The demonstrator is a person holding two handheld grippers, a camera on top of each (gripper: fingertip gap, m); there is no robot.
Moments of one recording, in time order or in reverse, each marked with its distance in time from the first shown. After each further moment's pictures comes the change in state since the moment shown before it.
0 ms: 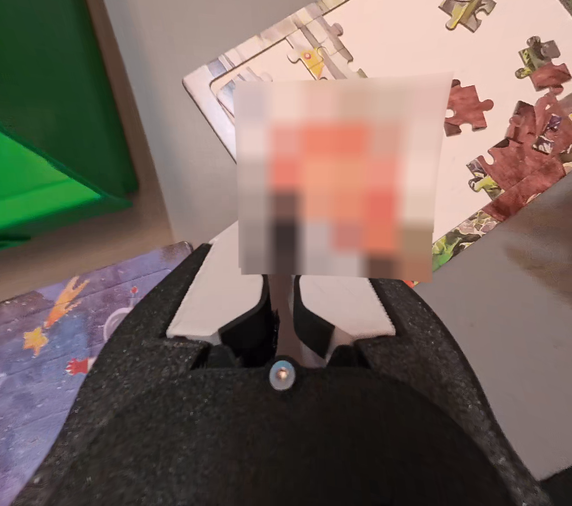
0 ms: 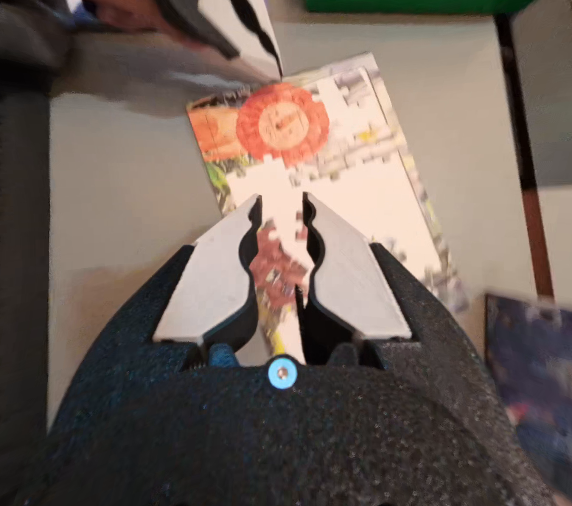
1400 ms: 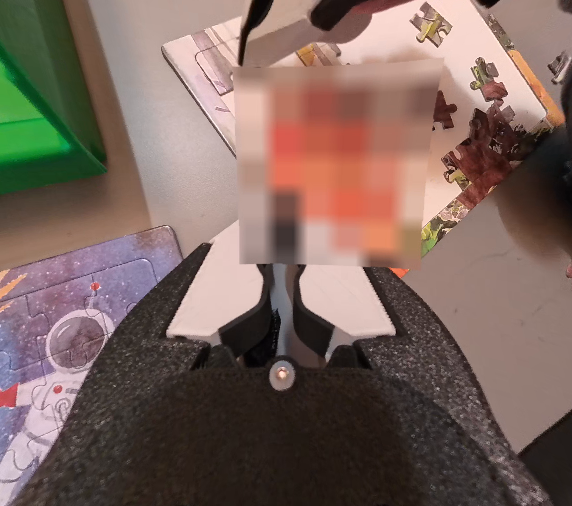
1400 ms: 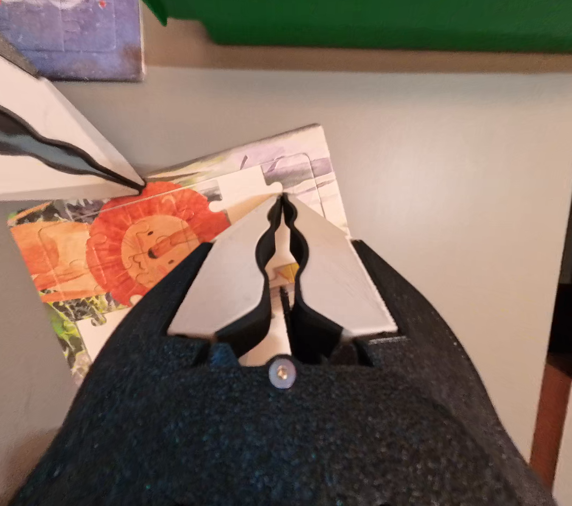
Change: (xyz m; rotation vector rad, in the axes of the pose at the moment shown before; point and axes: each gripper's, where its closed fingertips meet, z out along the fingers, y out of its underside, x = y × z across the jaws) left arm -0.001 0.017 0.005 0.065 0.163 -0.137; right arm 0.077 -0.046 0.162 -0.193 -0.136 -0.027
